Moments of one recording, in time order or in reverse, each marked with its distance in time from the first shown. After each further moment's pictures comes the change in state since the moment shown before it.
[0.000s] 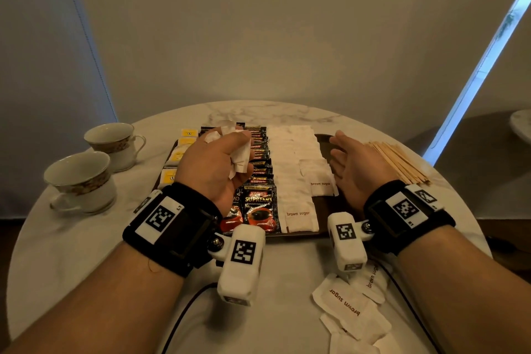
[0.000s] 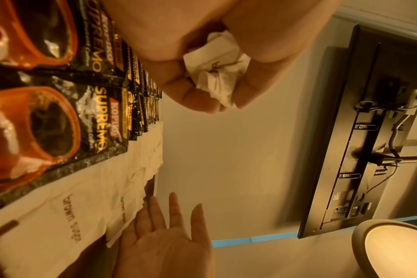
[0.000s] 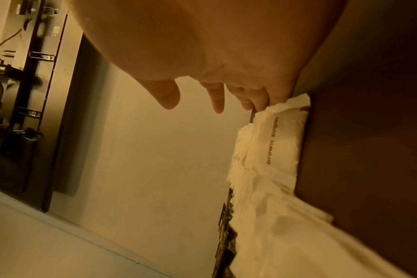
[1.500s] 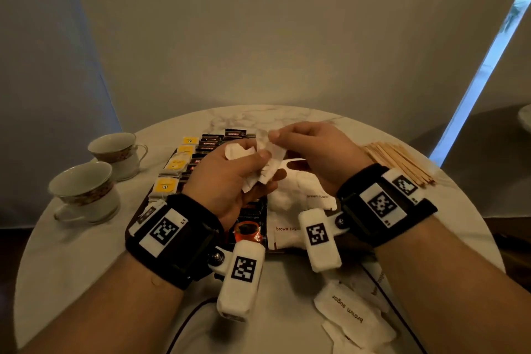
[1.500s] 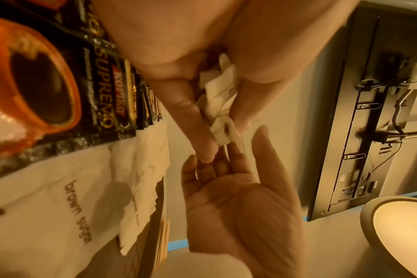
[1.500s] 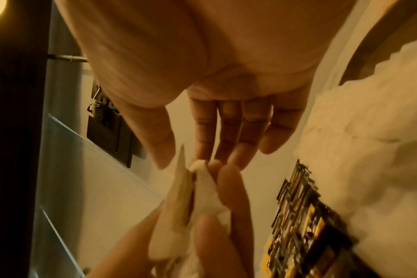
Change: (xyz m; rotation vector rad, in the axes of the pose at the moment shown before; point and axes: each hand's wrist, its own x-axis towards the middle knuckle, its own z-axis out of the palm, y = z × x) left_hand -0.018 0.000 0.005 0.102 -0.243 -0.072; right_hand -0.042 -0.027 0.051 -0.337 -0.318 -0.342
